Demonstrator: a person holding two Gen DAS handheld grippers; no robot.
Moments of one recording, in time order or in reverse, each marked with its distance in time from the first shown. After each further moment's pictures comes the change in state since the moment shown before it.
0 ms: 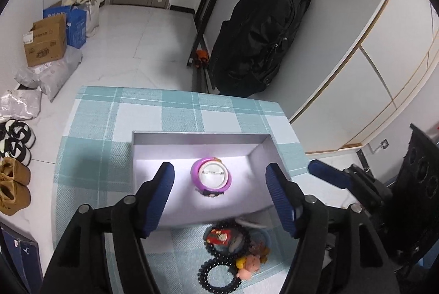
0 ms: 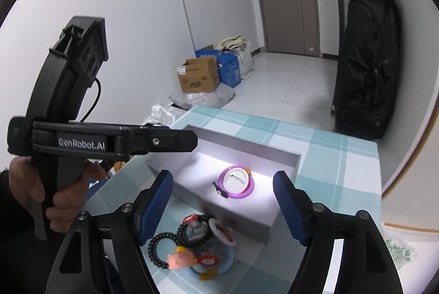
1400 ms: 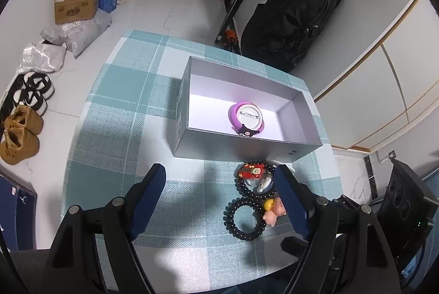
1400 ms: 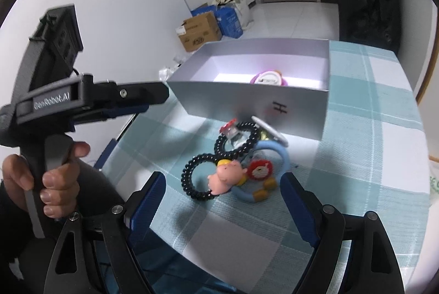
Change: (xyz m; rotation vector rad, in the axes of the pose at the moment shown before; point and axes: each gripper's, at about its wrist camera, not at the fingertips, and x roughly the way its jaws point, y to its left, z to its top) left arm -0.021 0.030 -0.053 -0.140 0.083 0.068; right arm 0.018 0.028 -0.073 0.164 0.236 0.075
